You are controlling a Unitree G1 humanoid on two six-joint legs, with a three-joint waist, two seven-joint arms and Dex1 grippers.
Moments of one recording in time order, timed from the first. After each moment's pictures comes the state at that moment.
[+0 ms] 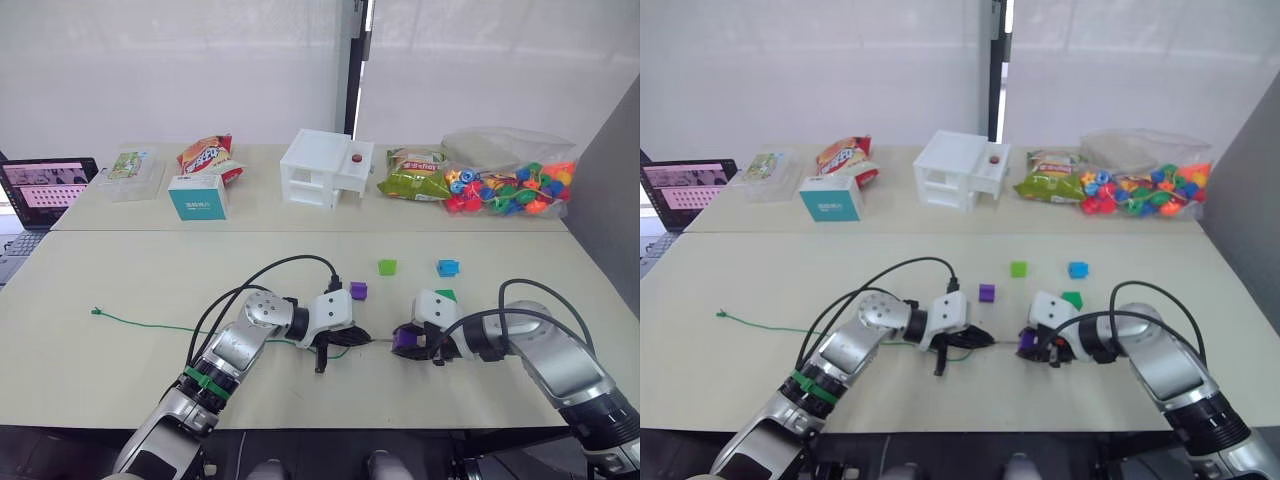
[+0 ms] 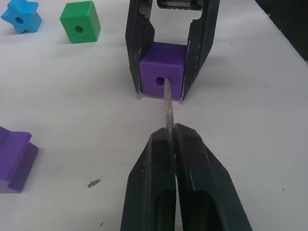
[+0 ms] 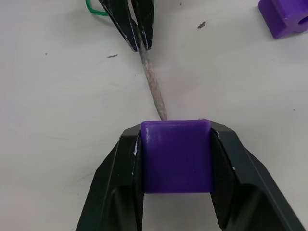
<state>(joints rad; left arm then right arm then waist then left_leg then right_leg) -0.59 0.32 -0.42 0.17 -0.06 0.18 -1.12 -0.35 -0.82 0.23 -0.18 0.17 0.51 1.12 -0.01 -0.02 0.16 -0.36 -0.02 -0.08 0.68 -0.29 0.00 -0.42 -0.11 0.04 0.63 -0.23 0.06</state>
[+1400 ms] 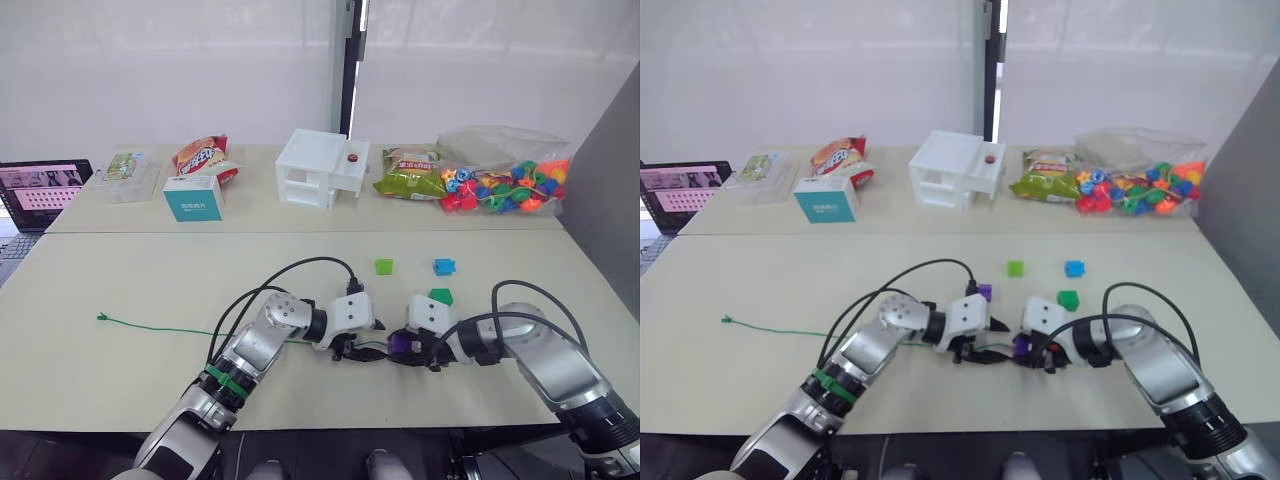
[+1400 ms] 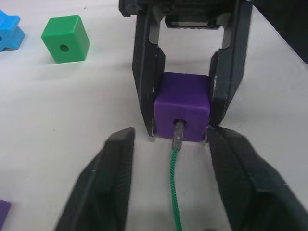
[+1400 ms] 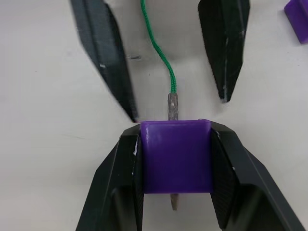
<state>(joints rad) -0.61 0.26 -0.45 0.20 -0.01 0.18 -1.11 -0.35 -0.82 0.26 -0.23 0.16 0.53 1.14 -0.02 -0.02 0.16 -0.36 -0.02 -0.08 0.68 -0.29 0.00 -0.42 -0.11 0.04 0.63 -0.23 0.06</state>
